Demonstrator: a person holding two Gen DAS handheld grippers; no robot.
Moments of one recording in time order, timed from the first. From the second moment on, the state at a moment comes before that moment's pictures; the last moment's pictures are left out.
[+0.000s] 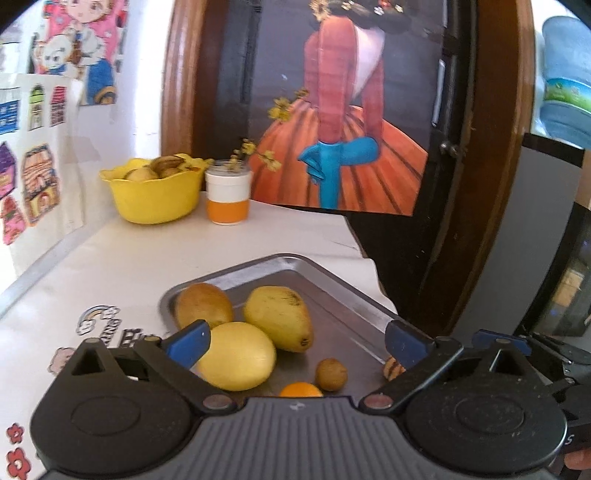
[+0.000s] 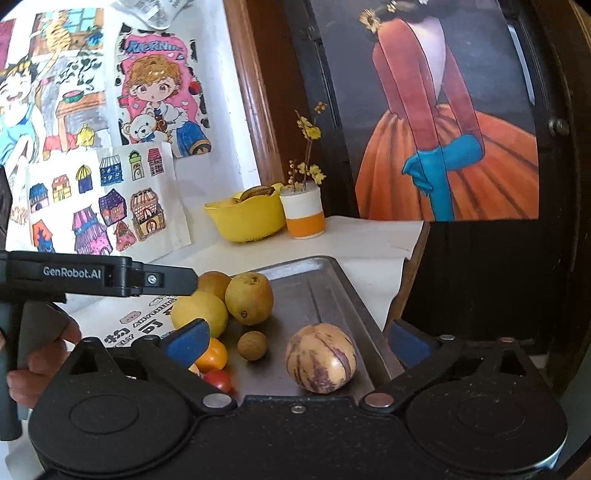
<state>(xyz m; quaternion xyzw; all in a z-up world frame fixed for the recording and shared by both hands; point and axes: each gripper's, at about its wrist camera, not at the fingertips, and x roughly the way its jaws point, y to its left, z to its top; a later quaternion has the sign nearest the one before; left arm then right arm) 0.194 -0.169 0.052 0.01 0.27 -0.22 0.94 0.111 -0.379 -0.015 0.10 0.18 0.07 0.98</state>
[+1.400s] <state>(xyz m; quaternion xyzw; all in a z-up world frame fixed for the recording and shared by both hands) 0.090 -0.063 0.053 -0.06 0.20 -0.12 0.97 0.030 -0.301 0.019 0.10 0.17 0.00 0.98</state>
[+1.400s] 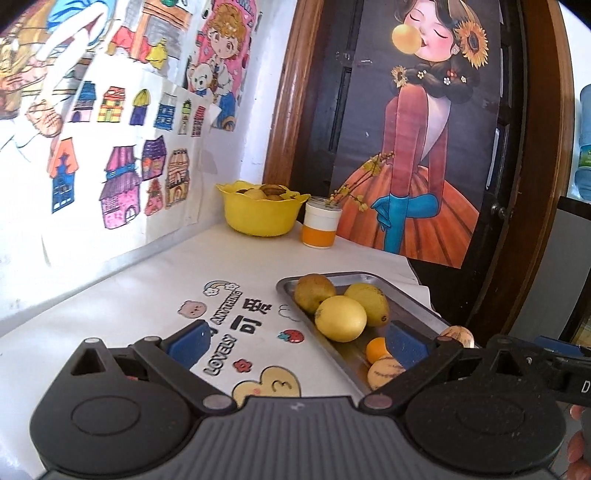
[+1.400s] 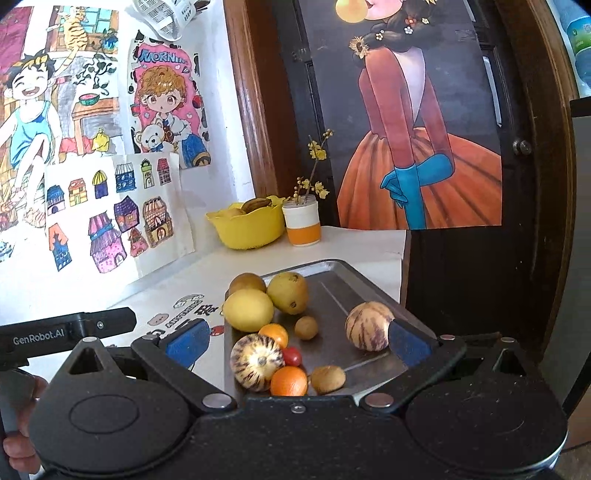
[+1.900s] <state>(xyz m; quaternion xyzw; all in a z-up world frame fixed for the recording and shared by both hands) 0.062 -0.031 0.033 -0.07 0.21 -0.11 0.97 -0.005 -0.268 0.004 0.06 0.12 -0.04 0.99</state>
